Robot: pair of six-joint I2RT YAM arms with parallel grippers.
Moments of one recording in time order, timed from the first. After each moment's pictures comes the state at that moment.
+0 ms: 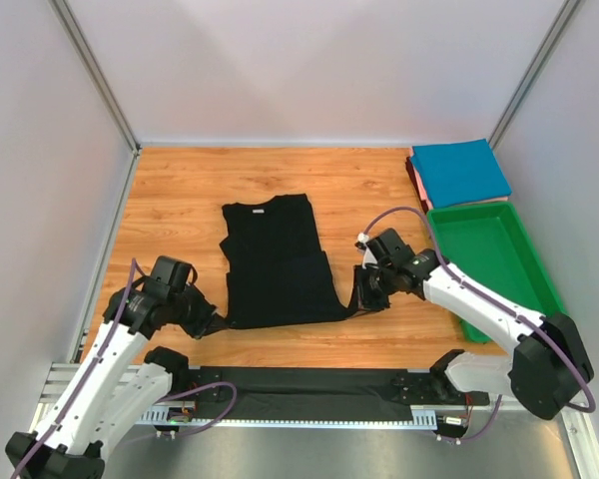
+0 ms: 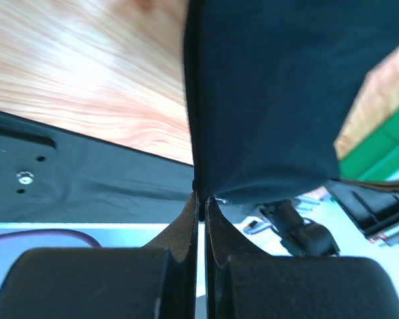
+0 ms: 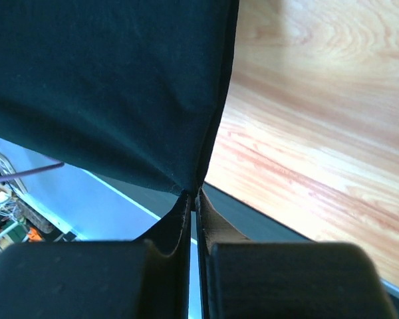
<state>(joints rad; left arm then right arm) -0.35 0.70 0.68 -1.14 0.24 -1.21 0.62 1.24 0.80 -0.68 -0.41 0.64</state>
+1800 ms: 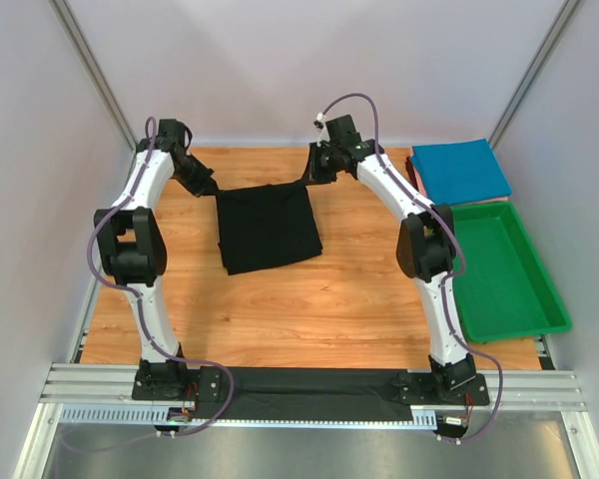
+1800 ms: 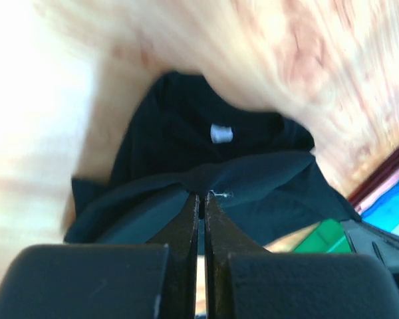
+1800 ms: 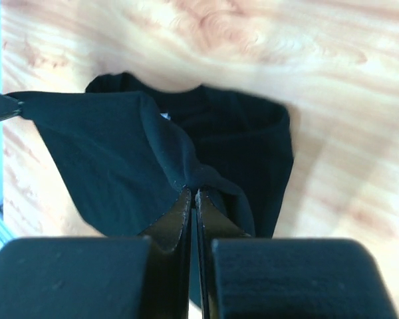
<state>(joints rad) 0.01 2.04 1.86 -0.94 0.27 -0.83 0.43 2.34 2.22 -0.66 -0.37 0.44</state>
